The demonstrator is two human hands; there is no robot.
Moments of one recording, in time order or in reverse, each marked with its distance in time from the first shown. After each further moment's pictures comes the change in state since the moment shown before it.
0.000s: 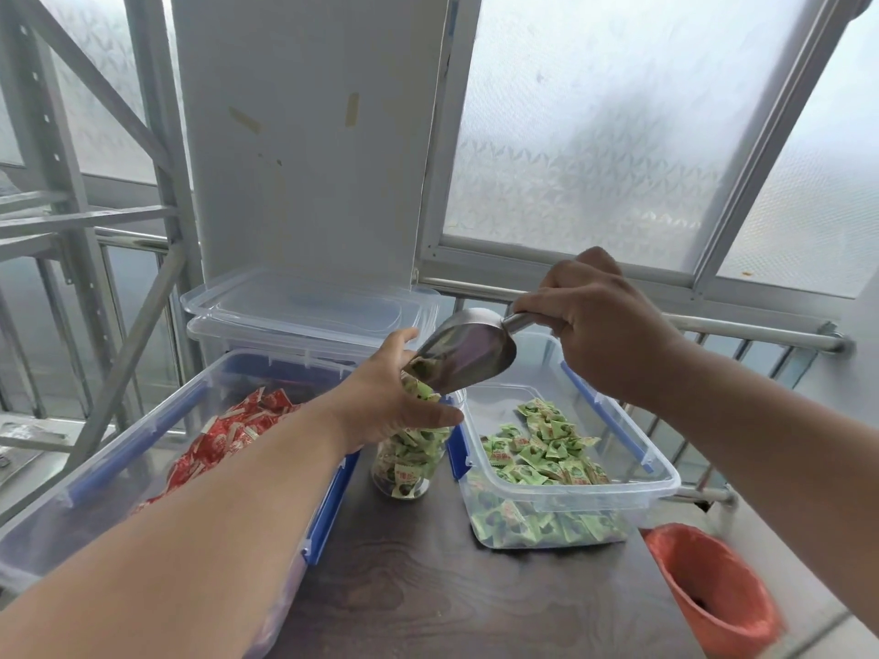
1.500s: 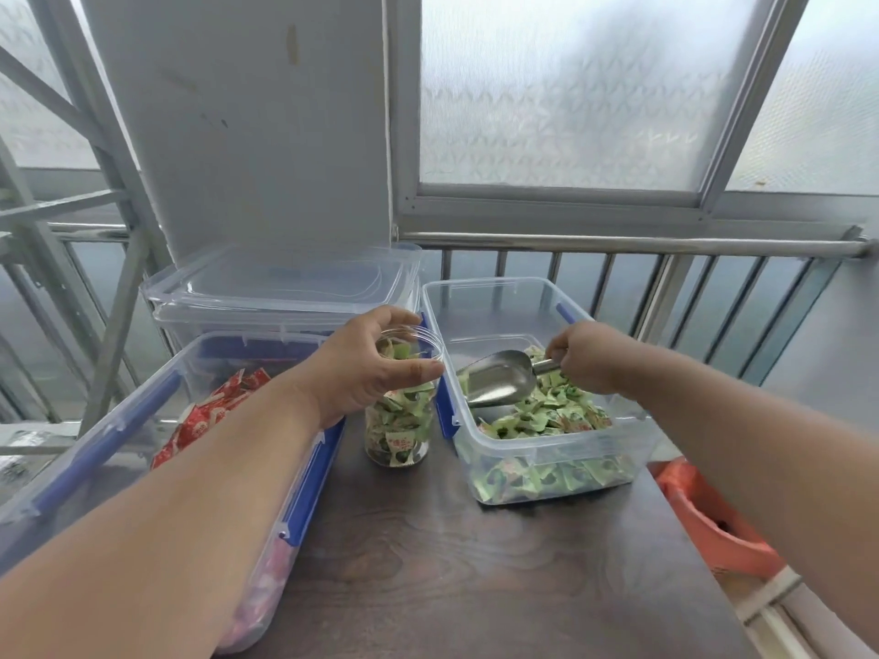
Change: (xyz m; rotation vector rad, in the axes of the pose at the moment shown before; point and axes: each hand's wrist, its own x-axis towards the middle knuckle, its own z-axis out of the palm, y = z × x) left_hand 0.008 -0.010 -0.002 0.126 0.008 0.033; right_hand -0.056 0.047 0.095 0.096 -0.728 0.714
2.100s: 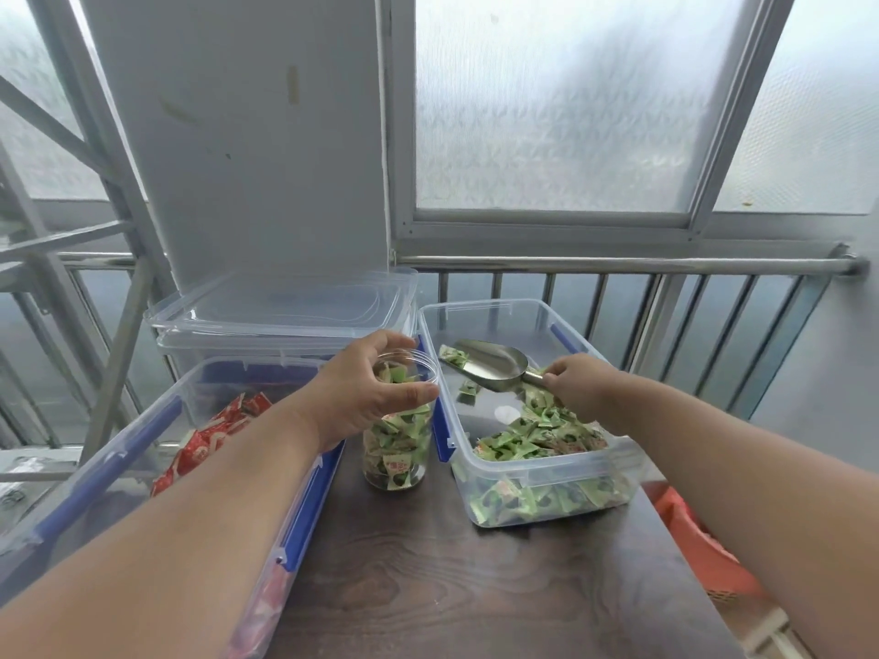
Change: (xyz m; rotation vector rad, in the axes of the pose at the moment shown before) left_hand 0.001 -0.001 0.003 0.001 0.020 0.017; right_hand 0.011 0.014 0.023 0.406 0.001 0.106
